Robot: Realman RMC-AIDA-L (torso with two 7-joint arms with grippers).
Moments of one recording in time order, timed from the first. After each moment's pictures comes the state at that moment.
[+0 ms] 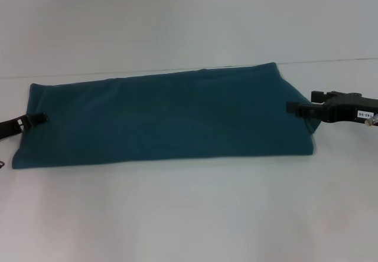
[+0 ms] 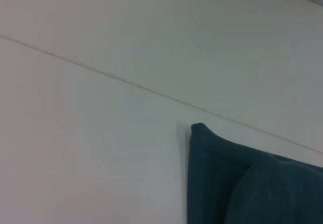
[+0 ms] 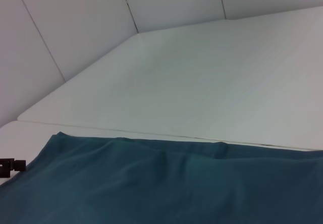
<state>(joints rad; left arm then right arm) -0.72 -2.05 -2.41 -0.43 -0.86 0.44 -2.34 0.51 2.09 -0.62 -0.86 -2.08 -1.24 1.81</state>
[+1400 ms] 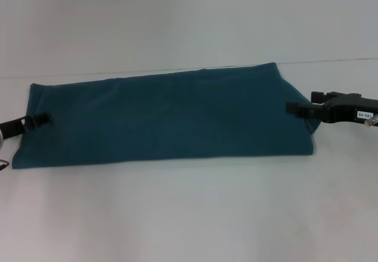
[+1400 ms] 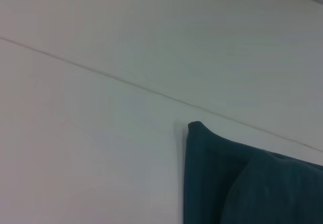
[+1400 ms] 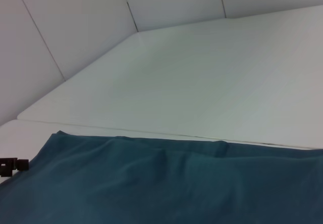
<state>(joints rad) -0.74 -2.05 -2.41 -0.41 -0.86 0.40 -2.33 0.51 2.09 -0.62 -0.86 -2.08 -1.24 1.81</state>
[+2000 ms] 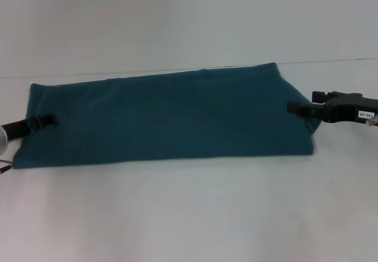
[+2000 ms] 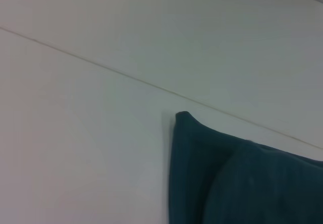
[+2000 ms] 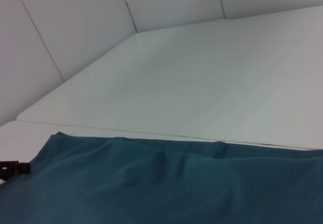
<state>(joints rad) -0.74 -2.05 -2.41 -0.39 -0.87 0.43 -2.34 0.51 2.08 -0.62 -0.86 -2.08 -1.24 1.81</state>
